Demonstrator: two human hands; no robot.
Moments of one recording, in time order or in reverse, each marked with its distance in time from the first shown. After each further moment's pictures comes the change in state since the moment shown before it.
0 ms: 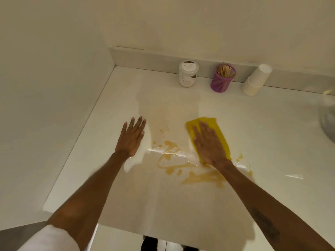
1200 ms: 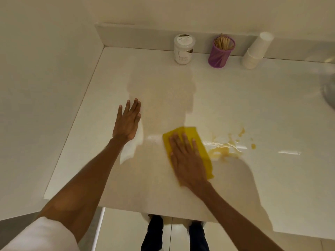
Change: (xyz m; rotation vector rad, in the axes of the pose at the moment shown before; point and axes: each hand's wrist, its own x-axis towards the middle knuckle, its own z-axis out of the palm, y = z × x) left_hand -0.004 -0.007 0.007 -0.020 0.044 0.039; right_hand -0.102 -0.122 0.051 0.027 0.140 0.023
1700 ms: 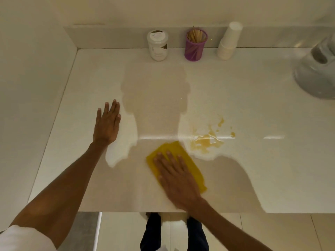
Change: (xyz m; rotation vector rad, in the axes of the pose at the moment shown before) left_hand -0.002 0.003 0.003 0.020 0.028 -0.009; right_hand -0.081 0.004 0.002 0.024 -0.053 -0.109
